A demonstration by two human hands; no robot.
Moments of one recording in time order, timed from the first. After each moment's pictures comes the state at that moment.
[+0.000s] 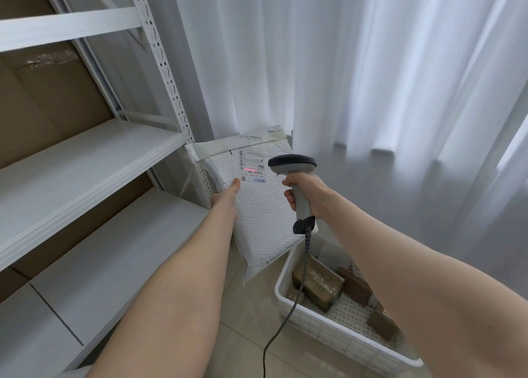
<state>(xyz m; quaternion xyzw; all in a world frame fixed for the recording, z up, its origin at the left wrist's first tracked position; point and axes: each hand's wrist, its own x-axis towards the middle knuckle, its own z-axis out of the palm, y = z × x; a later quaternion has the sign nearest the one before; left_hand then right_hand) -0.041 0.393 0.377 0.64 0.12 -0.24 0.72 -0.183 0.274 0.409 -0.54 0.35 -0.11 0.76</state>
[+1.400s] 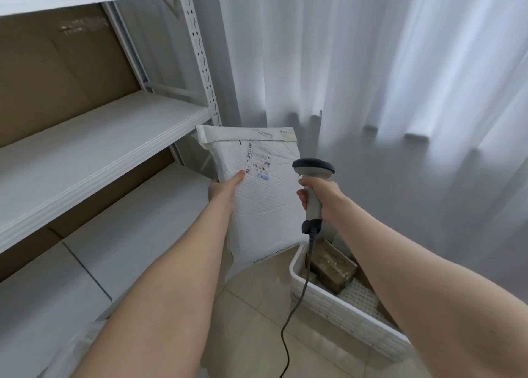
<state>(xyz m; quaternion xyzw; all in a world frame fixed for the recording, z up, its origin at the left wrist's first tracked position) -0.015 0.476 0.347 0.68 0.08 -0.21 0.70 -0.174 0.334 0.374 -0.47 0.42 -0.12 0.77</state>
